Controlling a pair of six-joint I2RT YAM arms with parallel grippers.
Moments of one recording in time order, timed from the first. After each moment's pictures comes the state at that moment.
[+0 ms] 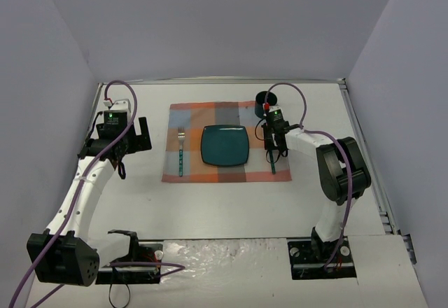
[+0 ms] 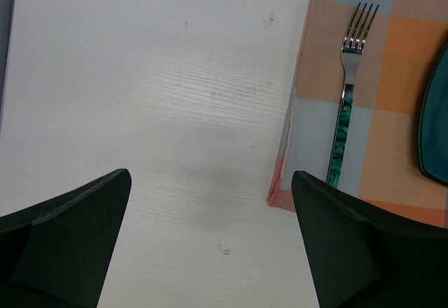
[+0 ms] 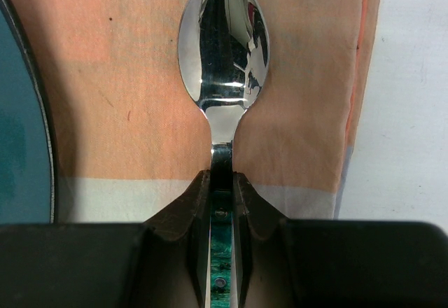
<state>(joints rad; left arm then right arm) -0.10 1.14 1.05 -0.69 -0.17 -0.21 0.35 1.83 1.06 -0.20 0.16 0.22</state>
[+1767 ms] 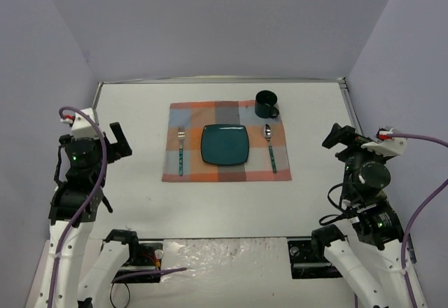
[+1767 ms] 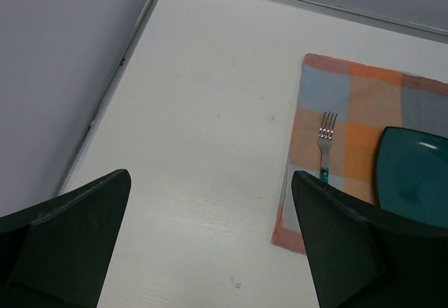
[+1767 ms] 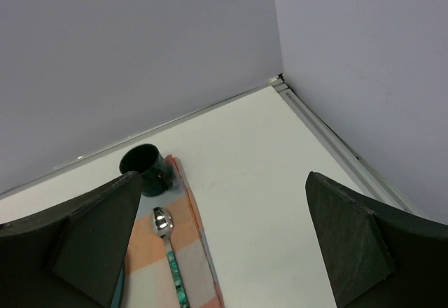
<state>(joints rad) -0.10 0.69 1.00 -0.64 -0.29 -0.17 0.31 0.48 0.83 -0.30 0.62 0.24</state>
